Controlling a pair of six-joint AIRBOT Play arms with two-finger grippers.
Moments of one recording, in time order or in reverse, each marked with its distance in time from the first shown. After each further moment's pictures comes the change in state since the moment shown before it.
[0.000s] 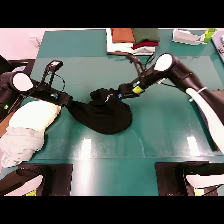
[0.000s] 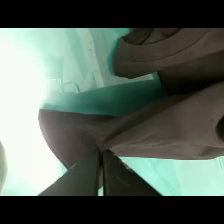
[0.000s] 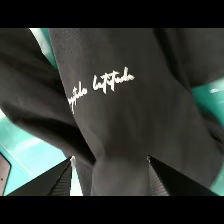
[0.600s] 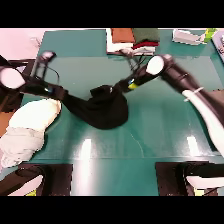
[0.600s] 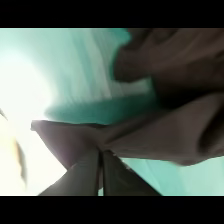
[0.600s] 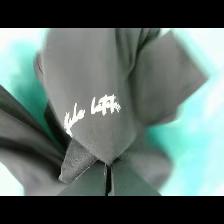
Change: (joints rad) left arm 0.002 0.072 0.124 0.071 -0.013 -0.047; right arm 0.056 0.077 0.096 -0.304 -0.143 0.048
